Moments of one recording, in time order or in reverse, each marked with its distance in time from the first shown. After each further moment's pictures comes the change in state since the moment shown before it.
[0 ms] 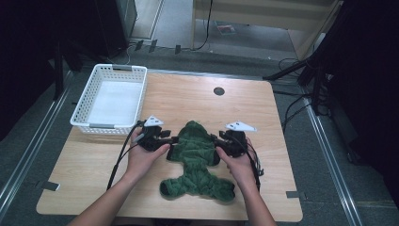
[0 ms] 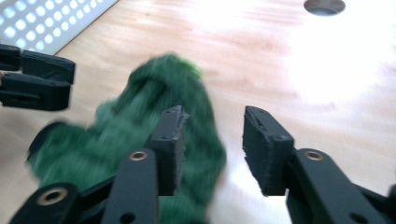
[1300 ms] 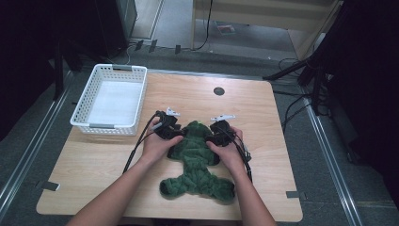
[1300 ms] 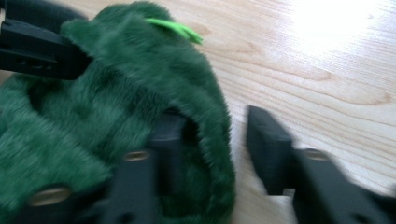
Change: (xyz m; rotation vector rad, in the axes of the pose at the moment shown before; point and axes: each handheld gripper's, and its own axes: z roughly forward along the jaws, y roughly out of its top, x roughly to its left) left arm 0.004 0.017 0.056 0.109 0.043 0.076; right arm -0.005 0.003 0.070 0.217 -0.068 -0.045
